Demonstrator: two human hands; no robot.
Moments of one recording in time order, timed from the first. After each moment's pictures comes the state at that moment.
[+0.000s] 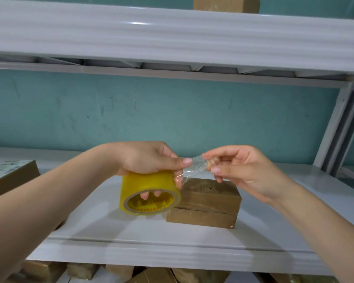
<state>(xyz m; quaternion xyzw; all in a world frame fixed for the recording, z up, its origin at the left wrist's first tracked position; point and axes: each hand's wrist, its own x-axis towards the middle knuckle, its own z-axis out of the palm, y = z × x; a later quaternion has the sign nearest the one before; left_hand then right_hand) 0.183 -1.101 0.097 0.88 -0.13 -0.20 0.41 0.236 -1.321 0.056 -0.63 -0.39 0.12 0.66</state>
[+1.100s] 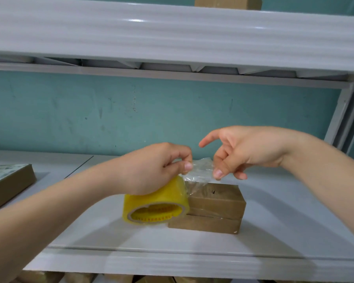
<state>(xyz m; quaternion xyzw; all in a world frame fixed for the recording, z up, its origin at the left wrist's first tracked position) 0.168 -1.113 0.087 0.94 -0.23 0.13 0.21 0.245 -1.305 0.124 -0.84 -0.33 0.25 0.35</state>
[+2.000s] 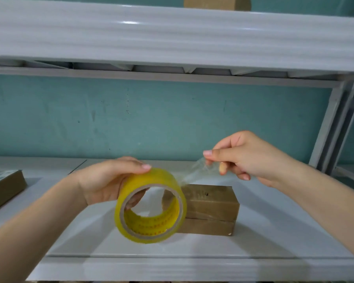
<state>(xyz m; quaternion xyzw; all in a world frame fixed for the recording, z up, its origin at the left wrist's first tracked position) 0.182 -1.059 0.061 0.72 -0.19 -0.16 0.65 0.233 -1.318 0.099 -0.82 -0.27 0.03 0.50</state>
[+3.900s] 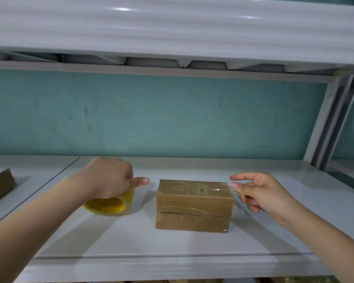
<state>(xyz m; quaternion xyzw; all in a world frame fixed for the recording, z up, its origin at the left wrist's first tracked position) 0.233 -1.044 0.030 0.99 -0.03 0.10 -0.11 0.268 -1.373 0.003 -0.79 -0.11 0.01 0.60</state>
